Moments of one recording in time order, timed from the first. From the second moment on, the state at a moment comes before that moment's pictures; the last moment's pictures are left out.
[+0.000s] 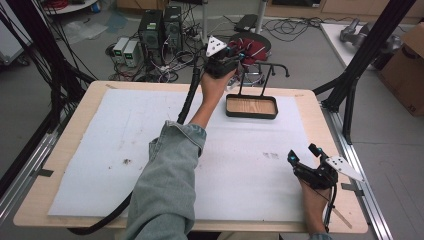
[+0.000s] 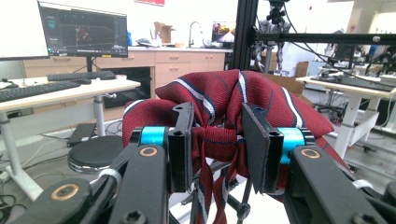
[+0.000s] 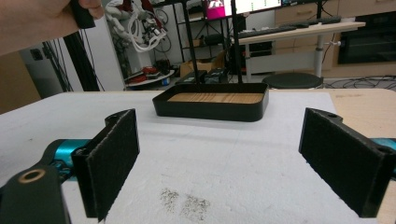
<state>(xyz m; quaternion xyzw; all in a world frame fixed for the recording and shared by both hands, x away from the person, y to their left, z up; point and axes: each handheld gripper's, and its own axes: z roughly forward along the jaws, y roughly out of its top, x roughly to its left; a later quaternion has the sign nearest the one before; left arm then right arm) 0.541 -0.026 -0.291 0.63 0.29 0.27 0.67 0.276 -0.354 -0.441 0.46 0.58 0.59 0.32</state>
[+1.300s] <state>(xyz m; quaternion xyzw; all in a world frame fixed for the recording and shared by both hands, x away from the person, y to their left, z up) 0.557 -0.032 -0.314 0.59 0.30 0.25 0.70 0.277 -0.354 -0.441 0.46 0.58 0.59 0.32</state>
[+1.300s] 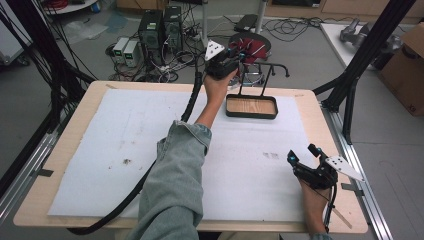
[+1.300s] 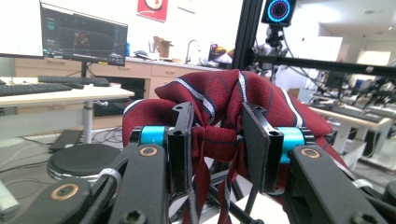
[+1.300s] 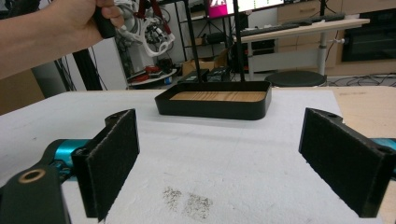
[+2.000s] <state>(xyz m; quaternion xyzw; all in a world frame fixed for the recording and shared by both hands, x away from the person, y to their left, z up) 0.567 -0.012 -0.326 0.62 0.37 0.28 0.64 0.276 -0.353 -0.441 0.46 0.58 0.59 0.32</state>
